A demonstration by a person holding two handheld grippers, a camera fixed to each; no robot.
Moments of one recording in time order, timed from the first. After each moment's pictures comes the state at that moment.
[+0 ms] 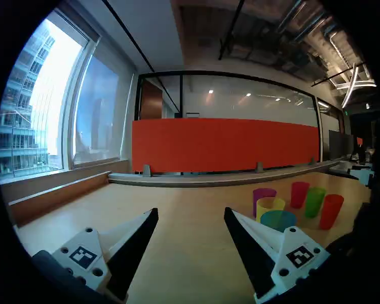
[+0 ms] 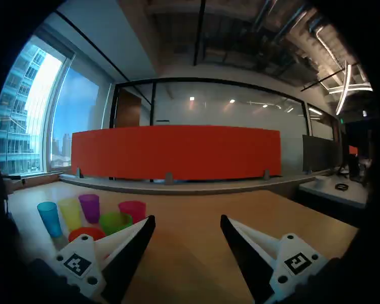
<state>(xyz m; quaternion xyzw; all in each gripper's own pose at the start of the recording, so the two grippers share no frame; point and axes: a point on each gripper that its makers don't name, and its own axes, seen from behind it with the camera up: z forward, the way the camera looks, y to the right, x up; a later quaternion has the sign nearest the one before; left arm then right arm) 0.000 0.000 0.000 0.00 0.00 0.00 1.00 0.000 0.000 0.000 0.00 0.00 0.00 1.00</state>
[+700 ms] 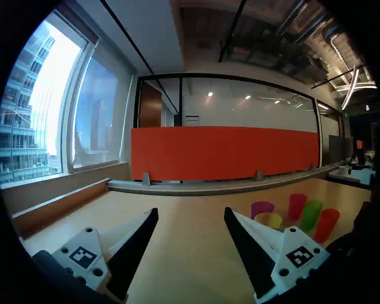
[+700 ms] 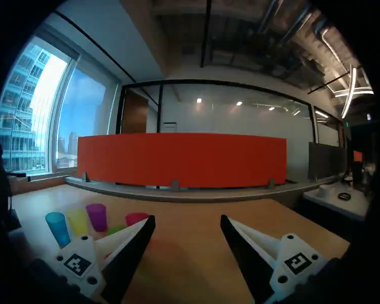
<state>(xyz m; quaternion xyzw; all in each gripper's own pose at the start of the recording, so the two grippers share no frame) 0.047 0.001 0.005 0.00 0.00 0.00 1.00 0.048 -0.004 -0.002 0.03 0.00 -0.01 1.00</state>
